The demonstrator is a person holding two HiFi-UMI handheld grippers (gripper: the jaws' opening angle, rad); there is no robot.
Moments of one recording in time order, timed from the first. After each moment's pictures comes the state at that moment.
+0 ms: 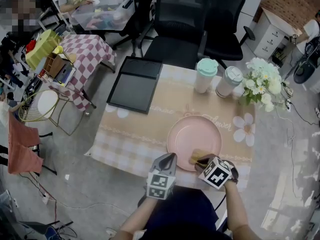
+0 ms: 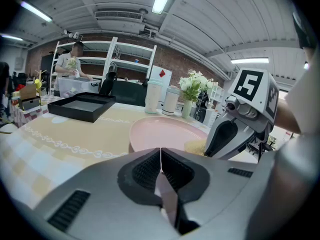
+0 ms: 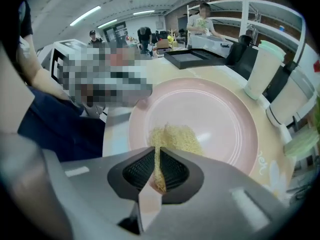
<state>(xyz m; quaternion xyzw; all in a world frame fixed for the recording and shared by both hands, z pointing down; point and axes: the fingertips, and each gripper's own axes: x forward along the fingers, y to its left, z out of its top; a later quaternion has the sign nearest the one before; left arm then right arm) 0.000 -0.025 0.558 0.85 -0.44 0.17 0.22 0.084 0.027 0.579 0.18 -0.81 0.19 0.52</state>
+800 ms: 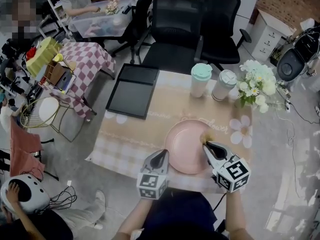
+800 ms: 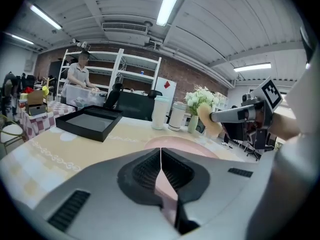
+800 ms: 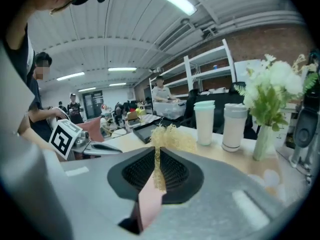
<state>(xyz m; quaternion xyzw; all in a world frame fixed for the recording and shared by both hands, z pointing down) -0.022 -0.051 0.510 0.85 -0.48 0.12 0.20 0.116 -0.053 0.440 0.43 -0.88 0.15 0.15</state>
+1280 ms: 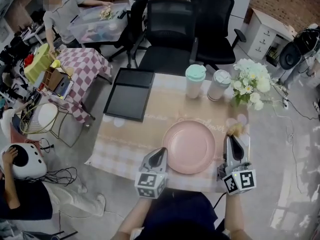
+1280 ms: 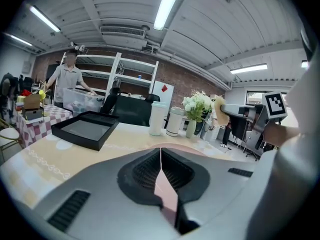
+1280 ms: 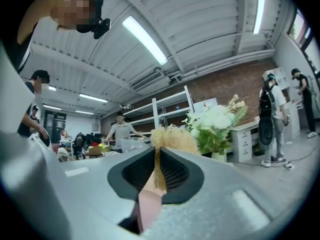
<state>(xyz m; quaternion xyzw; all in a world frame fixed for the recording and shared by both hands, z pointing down) -0.015 -0.062 0.493 0.86 -0.47 0.10 0.18 0.207 -0.052 0.379 0.61 -0.79 0.04 -0.05</state>
